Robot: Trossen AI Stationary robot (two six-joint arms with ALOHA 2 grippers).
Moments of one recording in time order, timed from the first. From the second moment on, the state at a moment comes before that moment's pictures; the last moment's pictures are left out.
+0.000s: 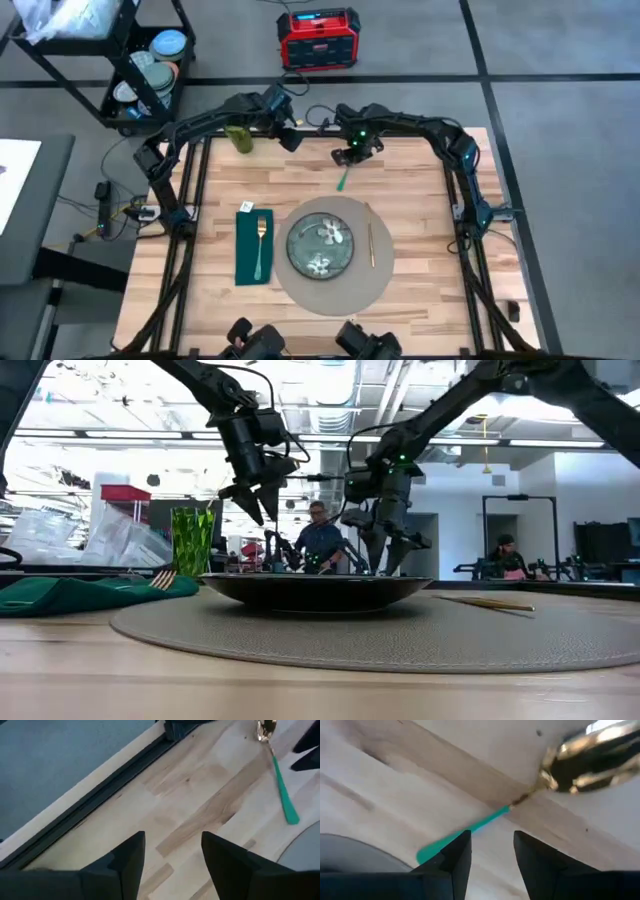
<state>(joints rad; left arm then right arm) 0.73 1.77 1.48 -0.82 0.01 -0.16 -0.64 2.17 1.68 -0.99 -0.21 0.44</state>
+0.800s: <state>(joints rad) 0.72 1.77 1.33 -0.70 0.17 -0.20 -0.73 2.19 1.74 -0.97 -0.36 0.52</state>
